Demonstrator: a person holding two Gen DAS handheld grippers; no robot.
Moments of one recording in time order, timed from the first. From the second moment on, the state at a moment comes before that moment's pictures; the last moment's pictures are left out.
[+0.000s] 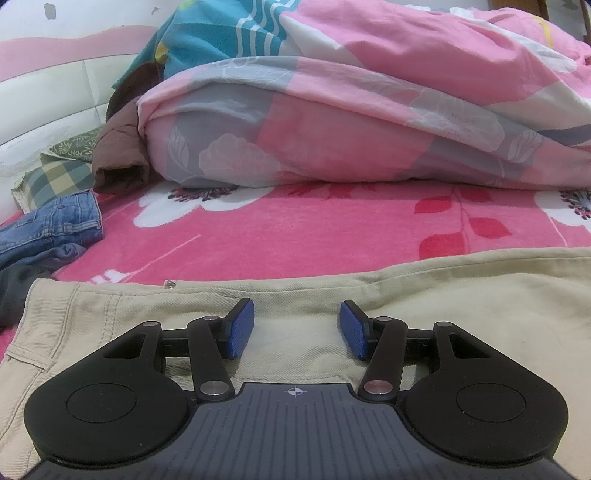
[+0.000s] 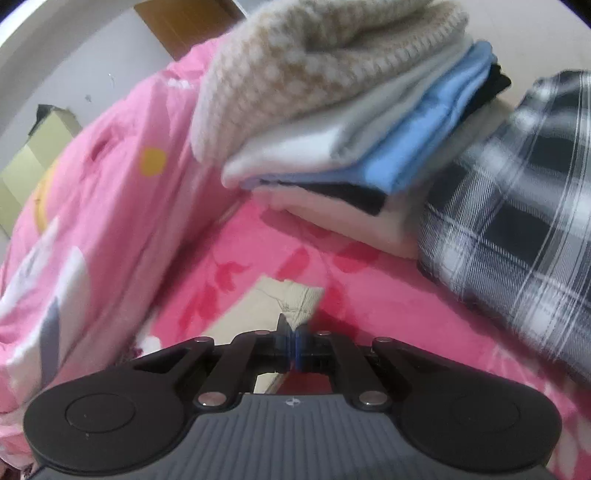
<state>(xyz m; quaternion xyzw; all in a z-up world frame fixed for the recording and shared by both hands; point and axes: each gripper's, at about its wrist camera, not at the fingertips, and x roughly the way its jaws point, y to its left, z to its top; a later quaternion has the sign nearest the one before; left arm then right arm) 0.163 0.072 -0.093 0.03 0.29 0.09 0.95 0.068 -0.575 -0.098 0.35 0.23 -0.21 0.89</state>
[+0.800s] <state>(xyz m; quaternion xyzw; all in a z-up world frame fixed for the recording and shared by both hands) 0.163 0.074 -0.093 0.03 0.29 0.09 0.95 0.152 -0.301 -0.084 -0.09 0.30 0.15 0.94</state>
